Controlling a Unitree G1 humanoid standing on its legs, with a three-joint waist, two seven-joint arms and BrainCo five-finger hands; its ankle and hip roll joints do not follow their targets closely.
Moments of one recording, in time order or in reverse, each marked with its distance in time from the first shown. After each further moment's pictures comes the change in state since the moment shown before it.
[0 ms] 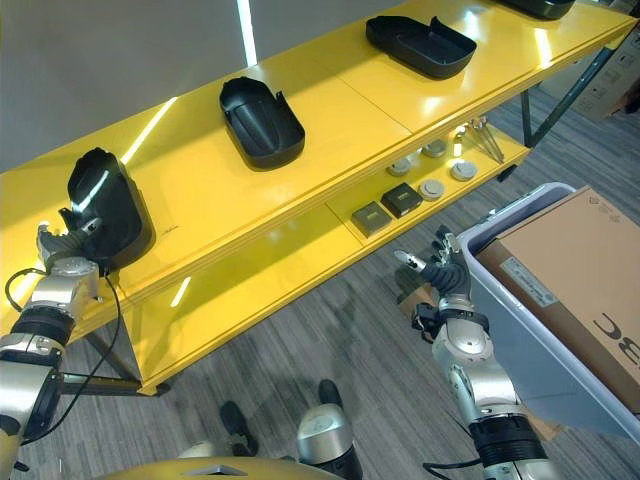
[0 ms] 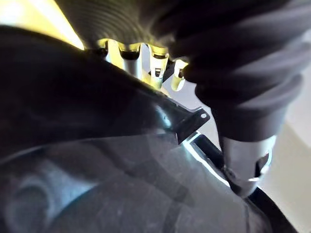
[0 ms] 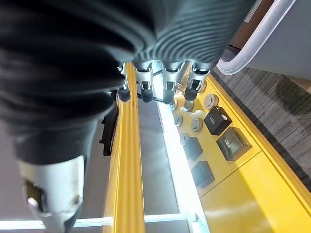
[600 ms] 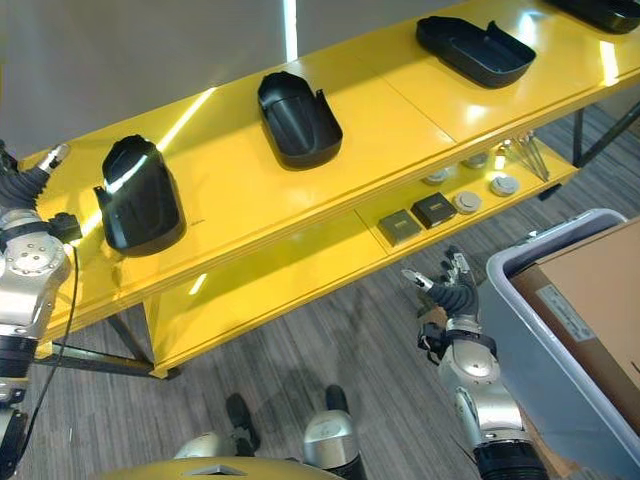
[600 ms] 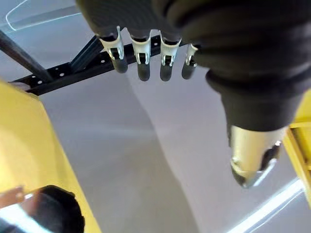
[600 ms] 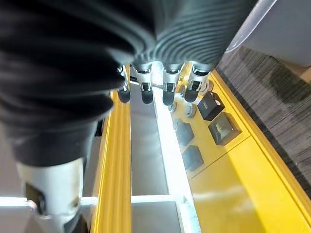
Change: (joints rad) left arm 0.263 0.121 0.152 -0.824 0.079 -0.157 -0.041; right arm 0.113 0.068 -0.063 -0.065 -0.052 0.001 -0.001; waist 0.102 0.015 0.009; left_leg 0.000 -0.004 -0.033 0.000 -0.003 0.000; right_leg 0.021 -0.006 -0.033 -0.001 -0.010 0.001
